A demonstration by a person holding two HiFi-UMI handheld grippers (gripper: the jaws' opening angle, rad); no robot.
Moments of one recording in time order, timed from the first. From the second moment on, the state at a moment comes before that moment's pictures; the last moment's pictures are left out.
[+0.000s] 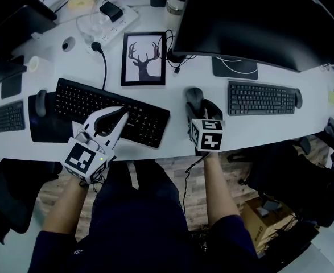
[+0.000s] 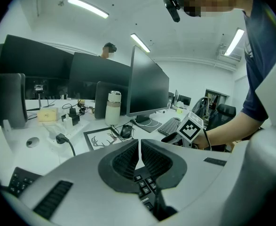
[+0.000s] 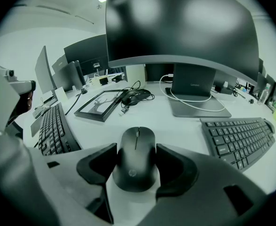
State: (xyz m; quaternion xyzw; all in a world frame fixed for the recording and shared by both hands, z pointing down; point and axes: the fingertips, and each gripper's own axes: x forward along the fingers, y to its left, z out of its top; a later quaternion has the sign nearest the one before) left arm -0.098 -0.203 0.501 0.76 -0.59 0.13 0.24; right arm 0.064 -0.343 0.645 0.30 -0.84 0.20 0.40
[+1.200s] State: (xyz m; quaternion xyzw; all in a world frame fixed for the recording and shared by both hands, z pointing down) left arm -0.093 -0.173 0.469 0.78 -0.58 0.12 0.20; right arm 0.070 -0.318 0.591 0.33 -0.86 0.18 0.34
